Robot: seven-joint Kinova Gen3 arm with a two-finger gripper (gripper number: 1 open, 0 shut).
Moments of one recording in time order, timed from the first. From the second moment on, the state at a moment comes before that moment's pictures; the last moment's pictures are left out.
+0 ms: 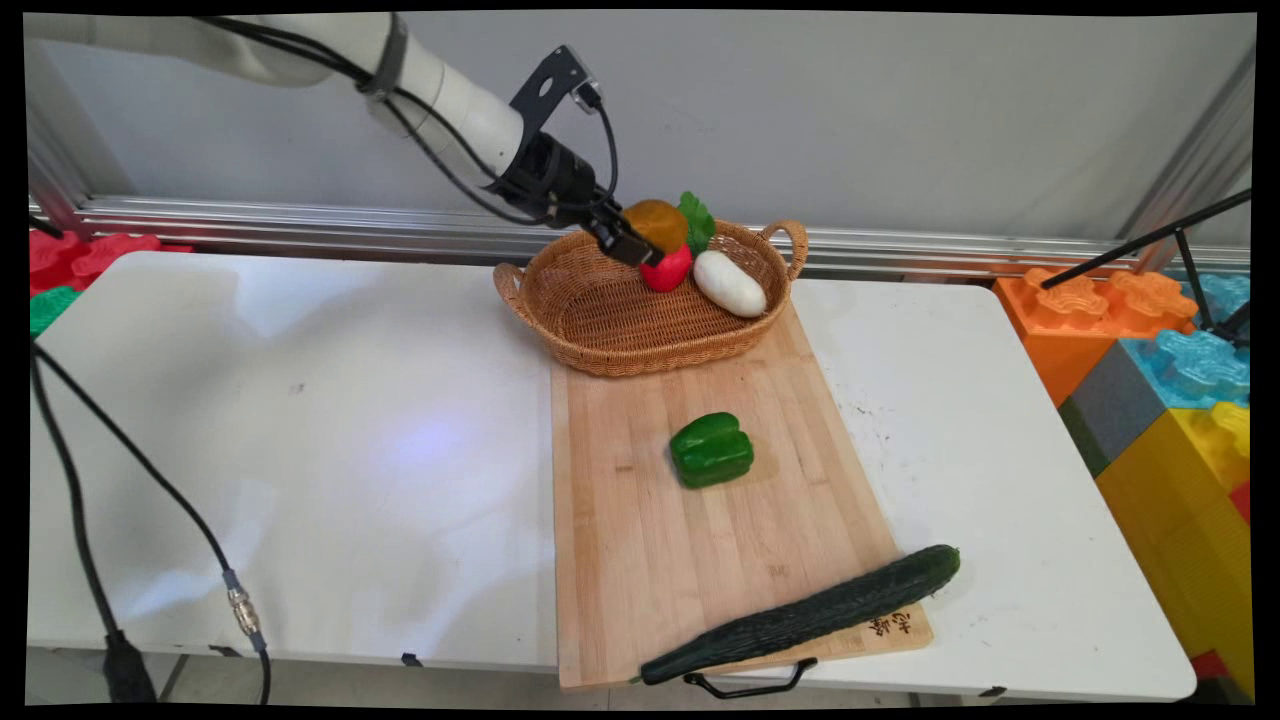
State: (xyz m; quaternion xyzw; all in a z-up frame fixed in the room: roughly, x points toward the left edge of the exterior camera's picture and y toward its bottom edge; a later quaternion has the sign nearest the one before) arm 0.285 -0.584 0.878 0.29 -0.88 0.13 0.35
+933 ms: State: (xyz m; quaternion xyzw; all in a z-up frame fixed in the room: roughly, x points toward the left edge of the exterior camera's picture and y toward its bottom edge) arm 0.310 -0.657 0.800 0.35 -0.89 0.15 0.26
